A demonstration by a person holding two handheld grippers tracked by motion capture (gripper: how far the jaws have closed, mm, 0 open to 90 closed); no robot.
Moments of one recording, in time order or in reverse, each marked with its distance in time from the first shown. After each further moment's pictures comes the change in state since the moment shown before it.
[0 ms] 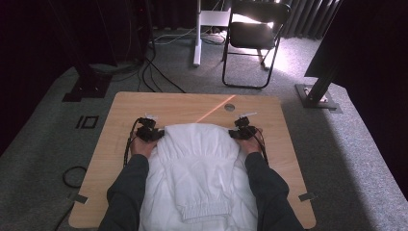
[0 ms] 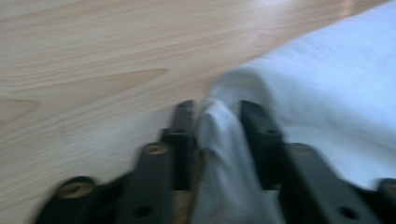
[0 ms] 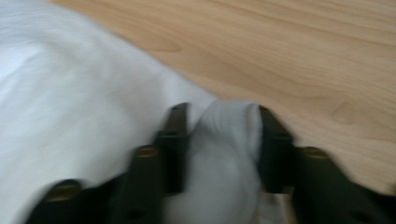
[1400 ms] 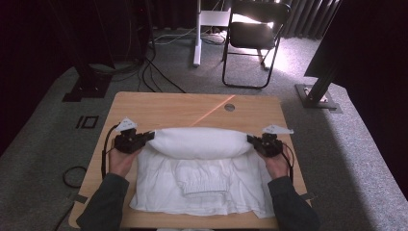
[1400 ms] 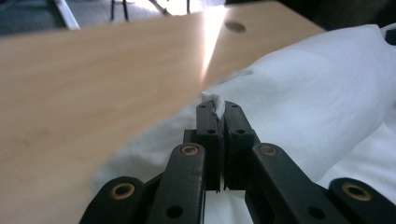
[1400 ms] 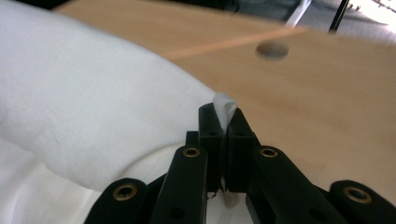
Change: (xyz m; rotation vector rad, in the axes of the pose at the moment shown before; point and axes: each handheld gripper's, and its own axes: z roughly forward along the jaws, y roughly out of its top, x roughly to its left) left arm -0.017 -0.037 -0.131 -0.249 -0.212 0.128; right arm -0.005 -0.059 -0.131 -0.292 0.132 -0.048
